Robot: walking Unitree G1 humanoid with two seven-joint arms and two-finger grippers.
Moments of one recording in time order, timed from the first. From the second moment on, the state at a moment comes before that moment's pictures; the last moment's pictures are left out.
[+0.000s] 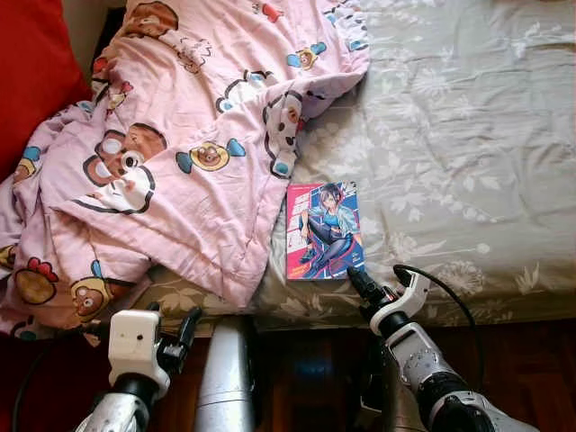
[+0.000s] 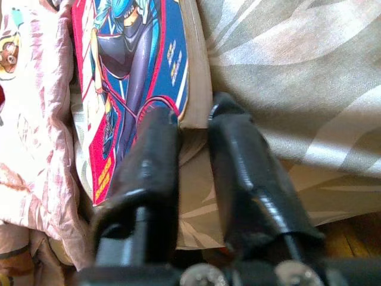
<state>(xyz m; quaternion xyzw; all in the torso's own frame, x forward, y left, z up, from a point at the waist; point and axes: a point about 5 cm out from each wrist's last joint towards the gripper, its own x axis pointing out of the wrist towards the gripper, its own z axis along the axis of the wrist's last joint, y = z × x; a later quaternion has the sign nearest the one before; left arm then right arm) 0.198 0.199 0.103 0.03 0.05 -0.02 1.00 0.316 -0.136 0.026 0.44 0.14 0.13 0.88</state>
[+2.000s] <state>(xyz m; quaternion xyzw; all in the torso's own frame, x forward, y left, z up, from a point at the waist) 0.272 0.208 0.057 -0.07 0.04 0.04 1.00 0.290 -0.184 0.035 0.10 0.06 0.01 0.99</state>
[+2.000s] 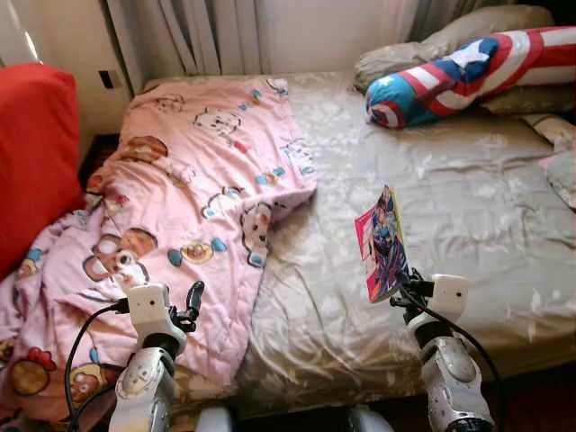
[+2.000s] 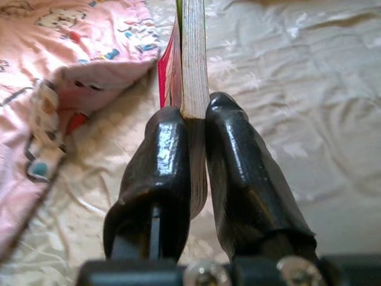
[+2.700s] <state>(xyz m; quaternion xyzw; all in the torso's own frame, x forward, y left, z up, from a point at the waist) 0.277 0.200 0.060 -0.07 0.02 0.02 1.00 0.290 -0.188 0.035 0.09 0.07 0.00 0.99</state>
